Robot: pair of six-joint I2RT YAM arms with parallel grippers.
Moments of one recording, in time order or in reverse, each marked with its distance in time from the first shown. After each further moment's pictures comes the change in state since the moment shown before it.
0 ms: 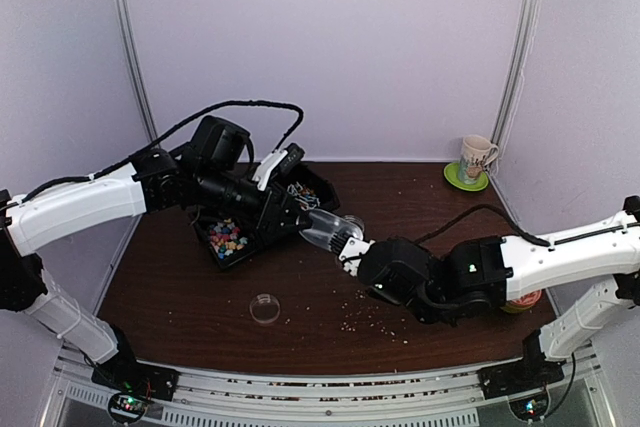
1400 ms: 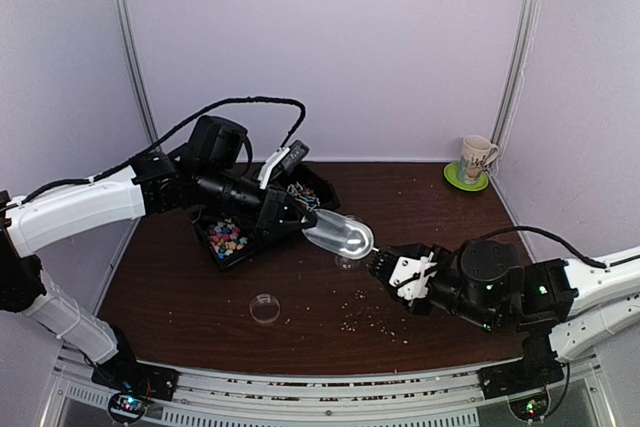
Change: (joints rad) left arm -0.004 -0.010 -0.024 0.096 0.157 -0.032; right arm 0.046 -0.422 -0.378 0.492 -0.291 -0.359
